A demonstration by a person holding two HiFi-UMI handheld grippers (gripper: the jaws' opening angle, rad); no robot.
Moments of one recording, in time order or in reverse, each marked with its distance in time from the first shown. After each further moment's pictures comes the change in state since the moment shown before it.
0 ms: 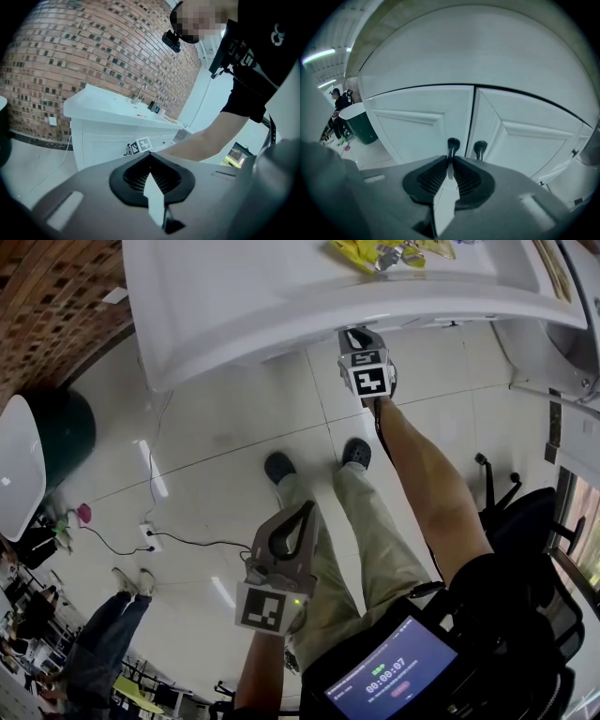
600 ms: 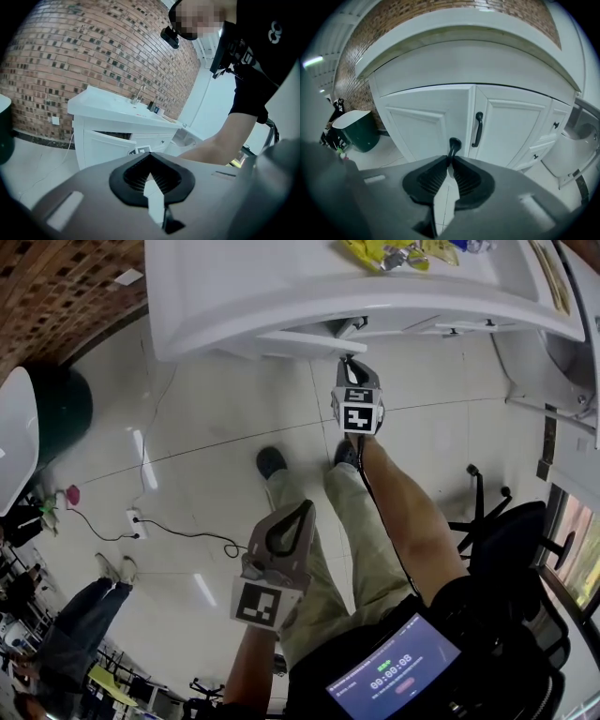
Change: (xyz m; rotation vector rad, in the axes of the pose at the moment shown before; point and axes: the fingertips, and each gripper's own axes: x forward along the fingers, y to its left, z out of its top) left arm -0.018 -0.024 -0.019 0.000 -0.011 0.020; right arm -0.056 0.039 -0.061 0.125 0.014 -0.075
